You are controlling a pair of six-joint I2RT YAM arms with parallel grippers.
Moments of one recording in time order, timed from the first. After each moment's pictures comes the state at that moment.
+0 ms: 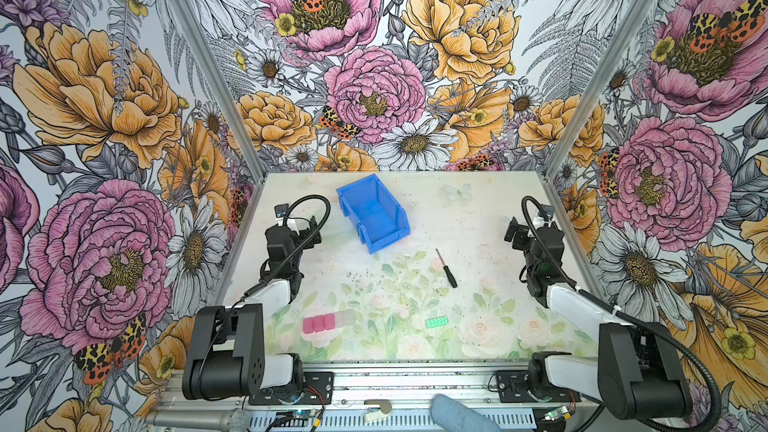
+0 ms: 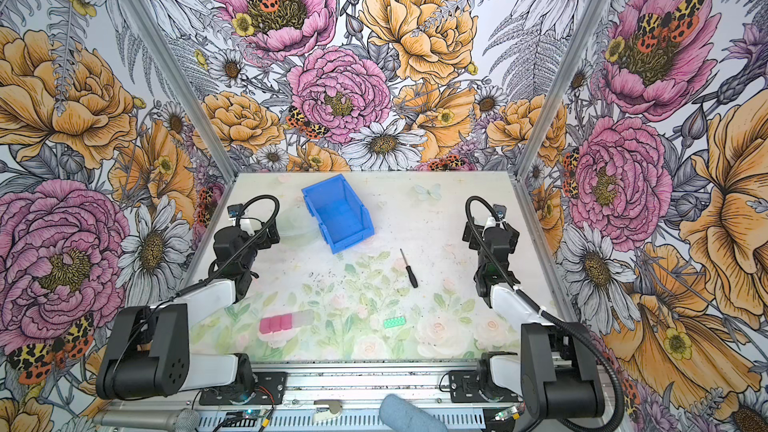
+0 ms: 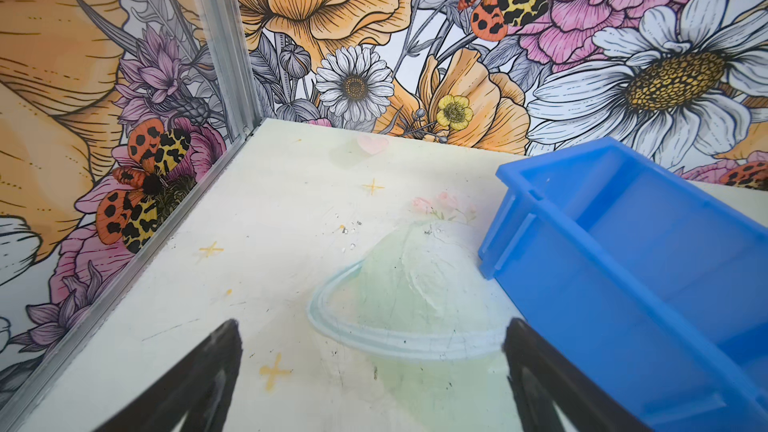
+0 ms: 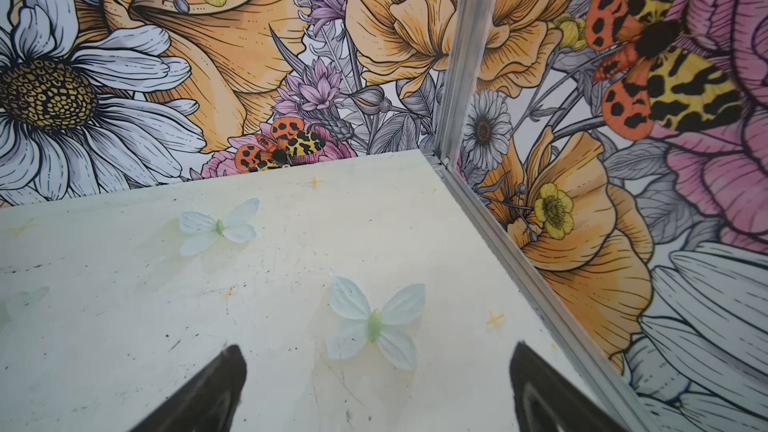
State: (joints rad) left arm 0.04 1.31 0.49 0.56 -0.08 -0.11; right arm 0.00 1.21 0.52 0.39 0.28 0.08
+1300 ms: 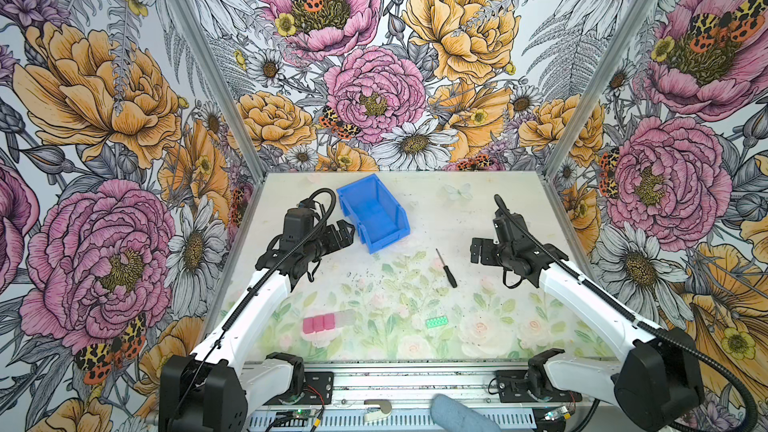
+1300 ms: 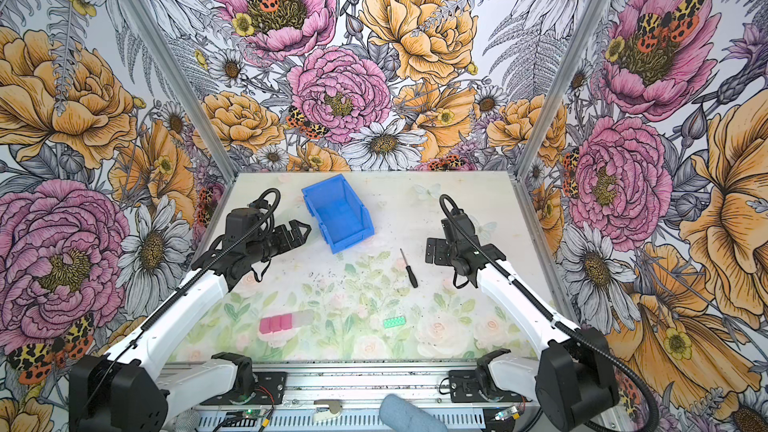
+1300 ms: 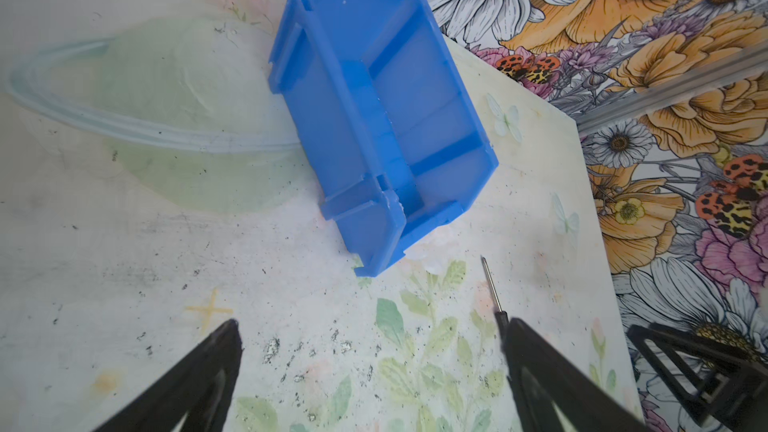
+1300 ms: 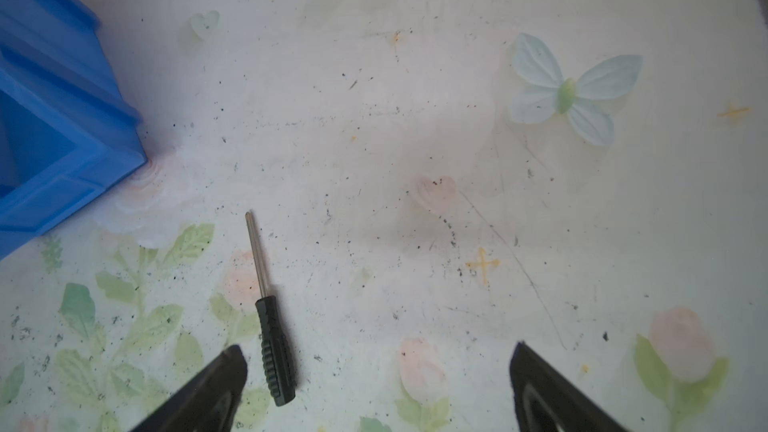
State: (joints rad) left arm -0.22 1.12 0.83 -0.36 0.22 -0.56; right arm 0.37 1.25 0.87 -0.59 0.13 0.36
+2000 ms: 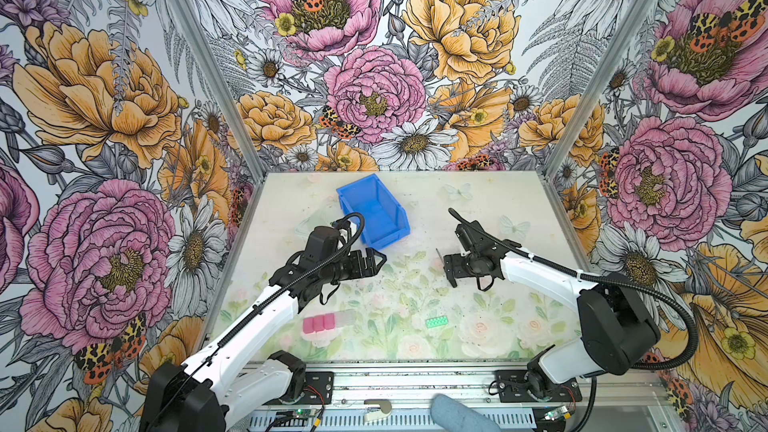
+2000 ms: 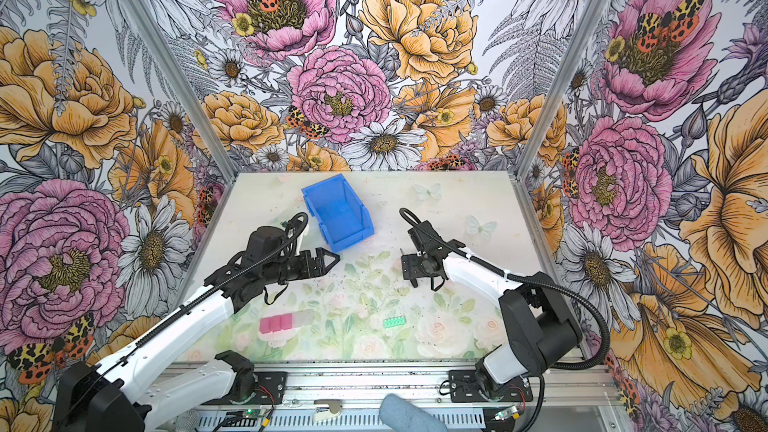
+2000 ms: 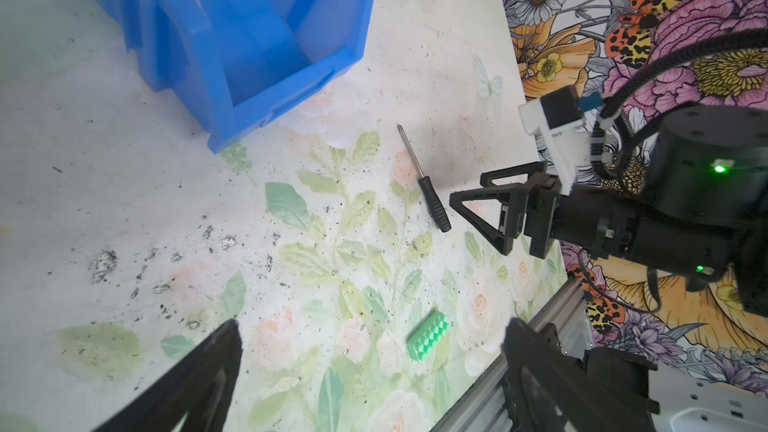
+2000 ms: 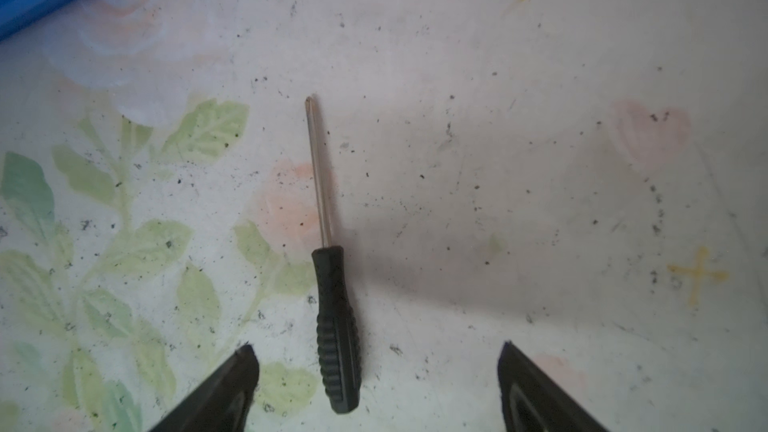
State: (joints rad) left arm -0.48 1.03 0.73 -0.37 0.33 -0.61; right arm 0.50 1.53 0.90 -0.53 0.03 0.35
